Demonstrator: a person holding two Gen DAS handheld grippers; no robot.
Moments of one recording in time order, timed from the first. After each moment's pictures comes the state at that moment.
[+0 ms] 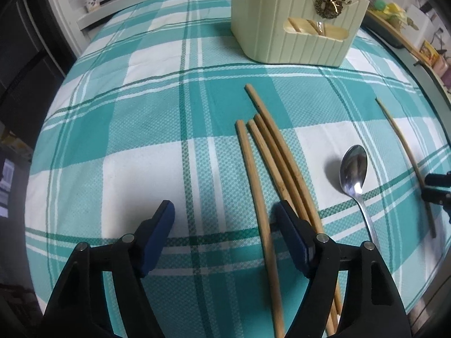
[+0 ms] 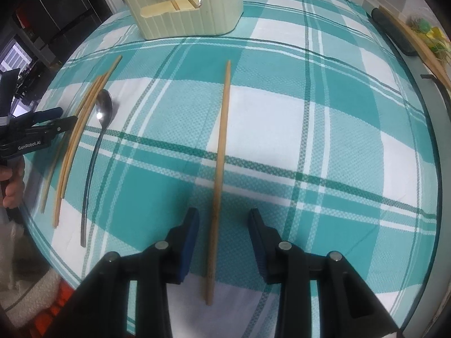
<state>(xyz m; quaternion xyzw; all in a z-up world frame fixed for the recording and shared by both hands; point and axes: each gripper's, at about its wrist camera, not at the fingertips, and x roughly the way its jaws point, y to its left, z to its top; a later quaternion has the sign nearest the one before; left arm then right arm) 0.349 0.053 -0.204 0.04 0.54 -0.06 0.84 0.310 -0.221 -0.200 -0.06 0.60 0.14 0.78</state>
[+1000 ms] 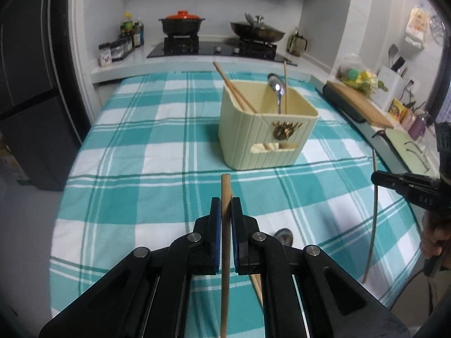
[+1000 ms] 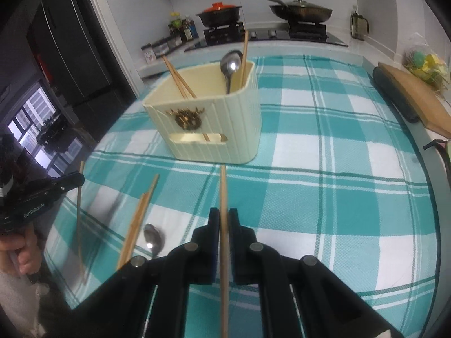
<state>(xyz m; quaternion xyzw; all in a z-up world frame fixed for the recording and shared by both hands) 0.313 0.071 -0.071 -0.03 0.39 -0.10 0.92 0.349 -0.204 -0.104 0.03 0.44 0.19 0.88</state>
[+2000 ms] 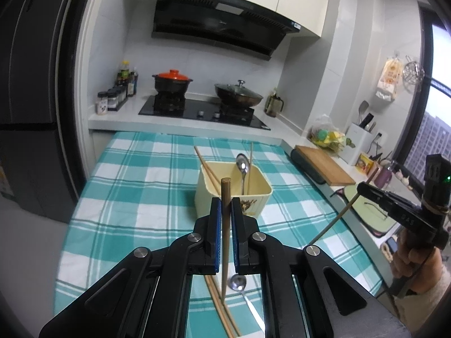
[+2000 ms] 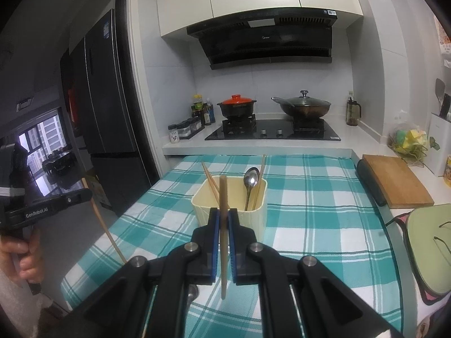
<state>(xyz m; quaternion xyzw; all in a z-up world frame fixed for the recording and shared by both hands) 0.277 0.088 0.034 -0.09 0.27 -0.14 0.95 0.280 -0.204 0.023 0.02 0.24 0.19 0.95</state>
